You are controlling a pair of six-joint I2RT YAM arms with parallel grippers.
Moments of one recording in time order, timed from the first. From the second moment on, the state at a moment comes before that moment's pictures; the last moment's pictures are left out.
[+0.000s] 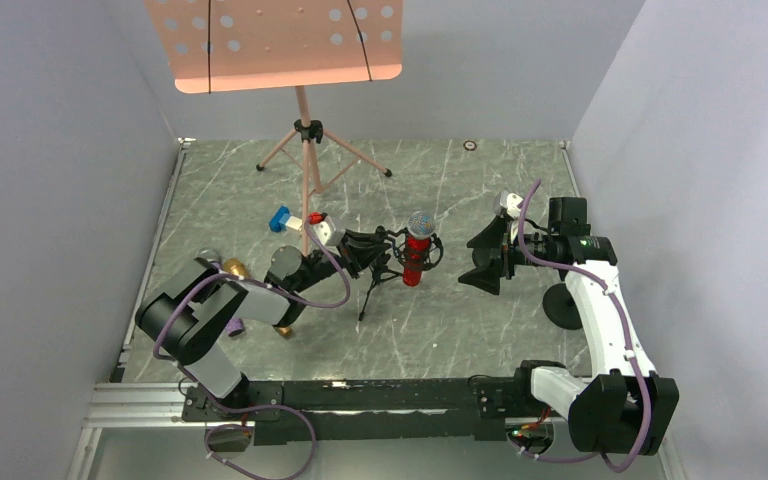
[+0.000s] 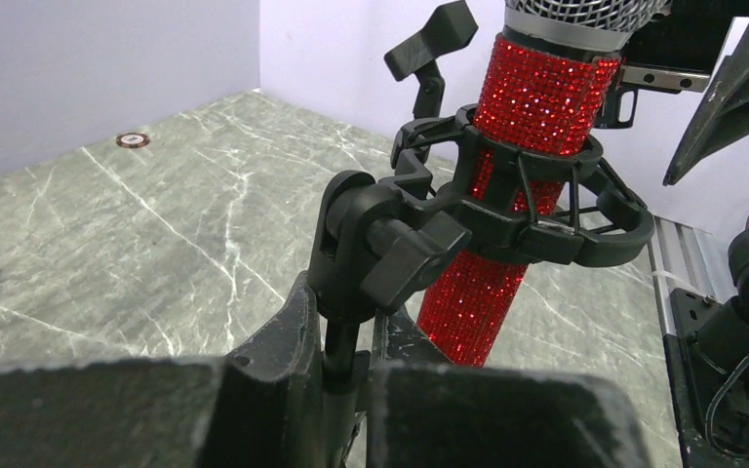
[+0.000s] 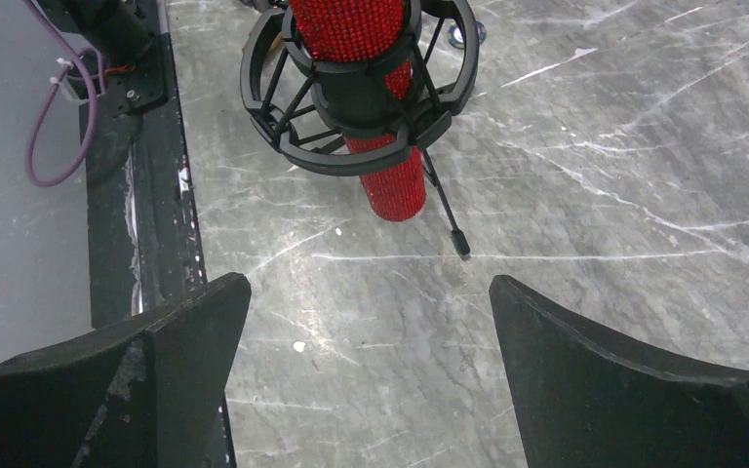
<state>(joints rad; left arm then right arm) -0.64 1.62 0.45 1.46 0.45 -0.28 -0.07 1.09 0.93 -0.84 -1.21 -0.77</state>
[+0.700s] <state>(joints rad) -0.39 1.15 0.40 1.11 0.45 -0.25 -0.06 1.09 0.93 -0.84 -1.21 -0.78</state>
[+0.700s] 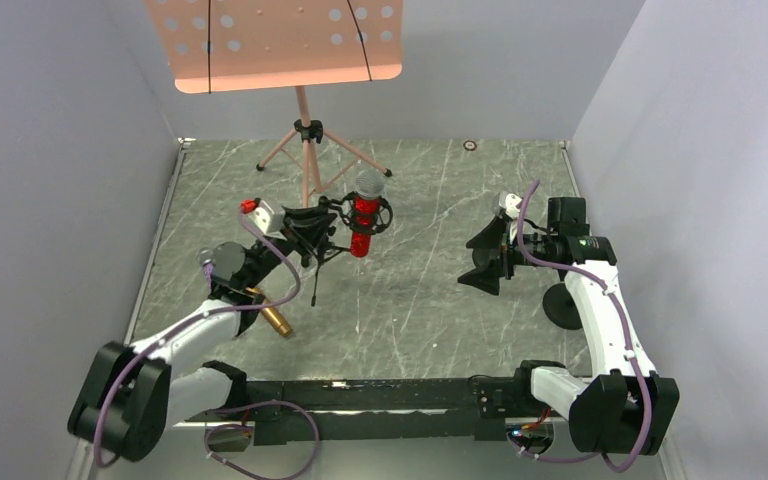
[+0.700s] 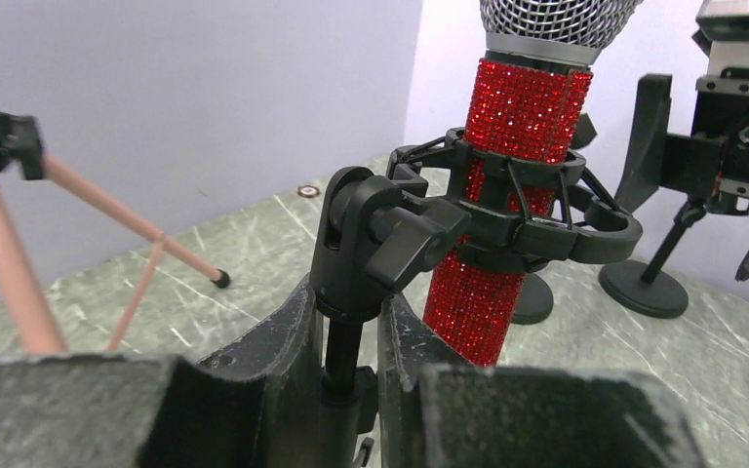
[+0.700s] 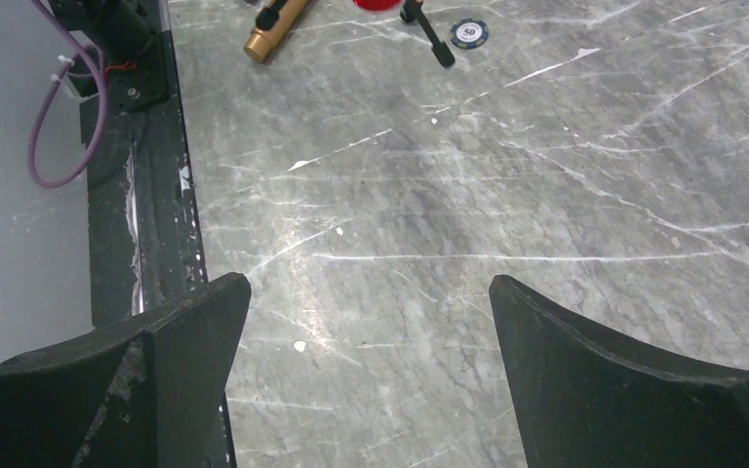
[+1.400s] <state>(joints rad) 0.02 0.98 0.30 1.01 0.27 -0.23 -0.05 1.10 0.93 -0.84 -1.21 -0.78</state>
